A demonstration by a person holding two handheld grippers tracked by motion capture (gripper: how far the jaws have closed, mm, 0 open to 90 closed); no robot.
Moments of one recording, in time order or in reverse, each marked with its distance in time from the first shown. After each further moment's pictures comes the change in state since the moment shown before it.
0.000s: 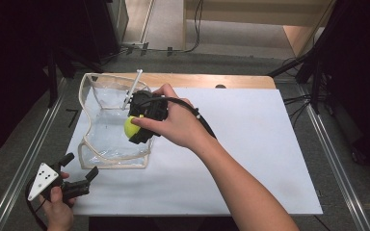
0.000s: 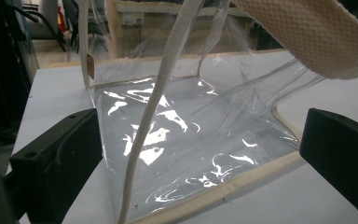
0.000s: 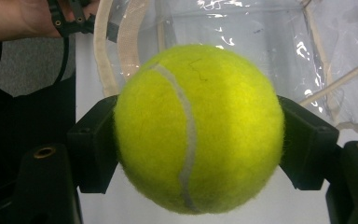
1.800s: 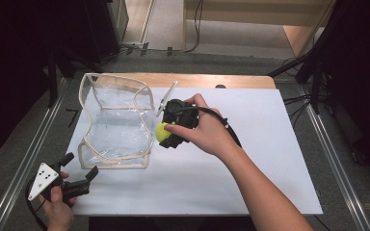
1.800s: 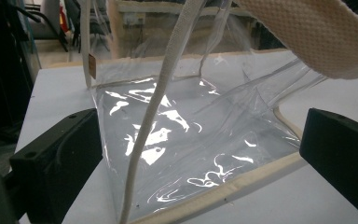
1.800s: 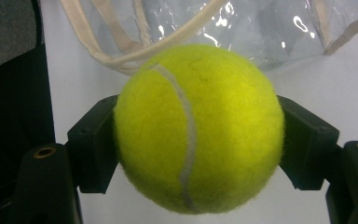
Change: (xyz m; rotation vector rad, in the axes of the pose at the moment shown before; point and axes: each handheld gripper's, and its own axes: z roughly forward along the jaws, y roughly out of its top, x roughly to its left) left arm 0.000 0.000 0.000 0.004 0.007 0.007; right arm -0.011 -0.073 -0.003 0.042 -0.046 0.089
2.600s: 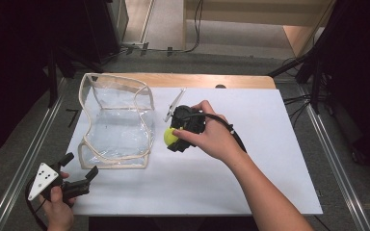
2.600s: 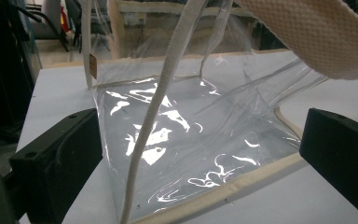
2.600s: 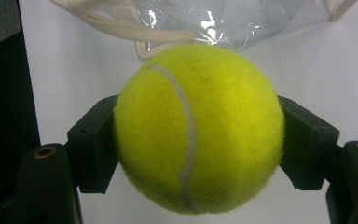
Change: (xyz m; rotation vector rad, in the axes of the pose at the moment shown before) left arm 0.000 0.000 0.000 -0.002 0.002 -0.004; right arm -0.005 -0.025 0.014 0.031 -0.017 0.039
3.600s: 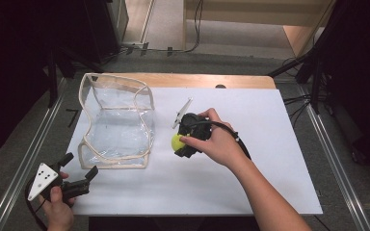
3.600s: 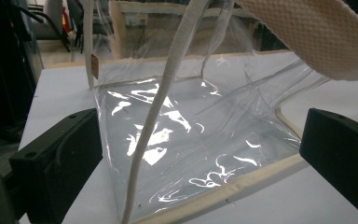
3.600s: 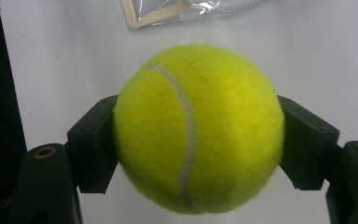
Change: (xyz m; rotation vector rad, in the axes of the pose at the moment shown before) left arm 0.000 0.000 0.000 -0.002 0.006 -0.003; right arm -0.003 -0.027 0.017 0.016 -0.006 0.016
